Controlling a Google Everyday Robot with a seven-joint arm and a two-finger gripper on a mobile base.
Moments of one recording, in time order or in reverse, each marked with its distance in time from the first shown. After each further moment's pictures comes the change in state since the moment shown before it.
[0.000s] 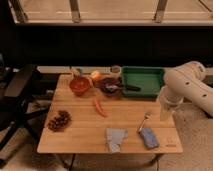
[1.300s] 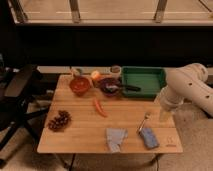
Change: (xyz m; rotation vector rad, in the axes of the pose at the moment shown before) arm -0.017 0.009 0.004 -0.014 -0.096 -0.098
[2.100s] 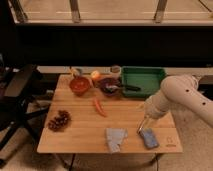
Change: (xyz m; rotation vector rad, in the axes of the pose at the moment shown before) arm -0.081 0.025 0.020 -0.032 -0.257 -0.120
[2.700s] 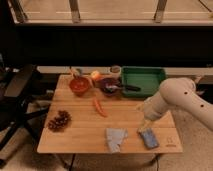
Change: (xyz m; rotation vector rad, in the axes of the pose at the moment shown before) arm -0.026 0.002 0.020 0.011 -0.060 0.006
